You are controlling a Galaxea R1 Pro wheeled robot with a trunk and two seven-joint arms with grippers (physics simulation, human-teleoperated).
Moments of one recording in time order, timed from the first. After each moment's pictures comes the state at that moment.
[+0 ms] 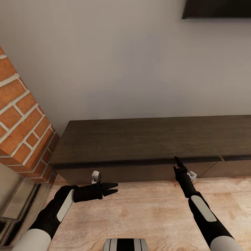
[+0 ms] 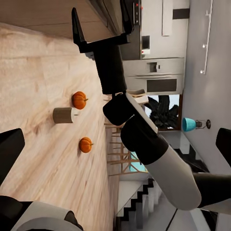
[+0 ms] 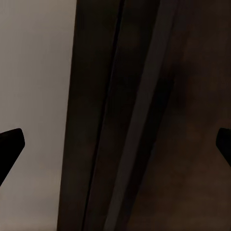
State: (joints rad) left arm -0.53 0.08 -0.08 -0.96 0.45 0.98 -1.22; right arm -0.49 -0.14 0.00 -0.83 -1.48 0.04 0.52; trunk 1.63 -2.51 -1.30
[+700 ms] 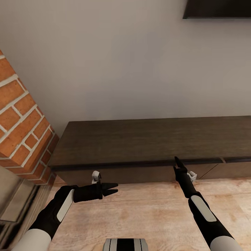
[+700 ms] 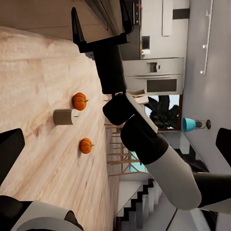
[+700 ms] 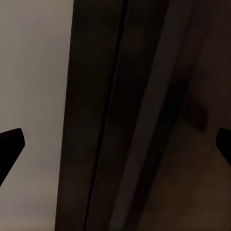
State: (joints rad) left arm -0.53 0.08 -0.09 -0.96 0.45 0.98 -1.22; right arm -0.49 -0.14 0.00 -0.83 -1.47 0.04 0.52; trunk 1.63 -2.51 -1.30
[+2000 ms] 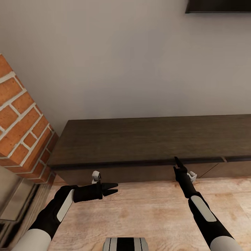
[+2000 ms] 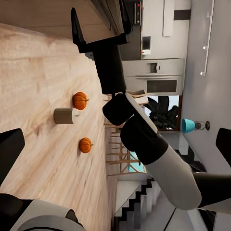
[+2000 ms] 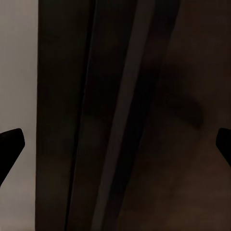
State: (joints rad) left arm -0.53 0.08 -0.09 -0.96 0.45 0.98 -1.22; right arm -0.49 -0.14 0.00 -0.83 -1.47 0.04 0.52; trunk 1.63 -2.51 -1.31
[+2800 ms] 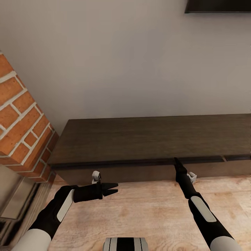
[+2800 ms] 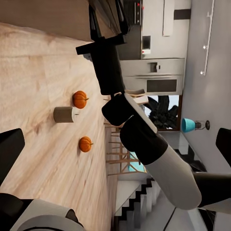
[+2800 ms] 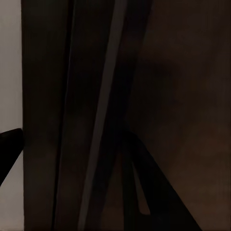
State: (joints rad) left arm -0.53 0.08 -0.09 -0.96 0.45 0.98 -1.22; right arm -0.49 -0.14 0.00 -0.82 -1.47 0.04 0.50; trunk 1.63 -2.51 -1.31
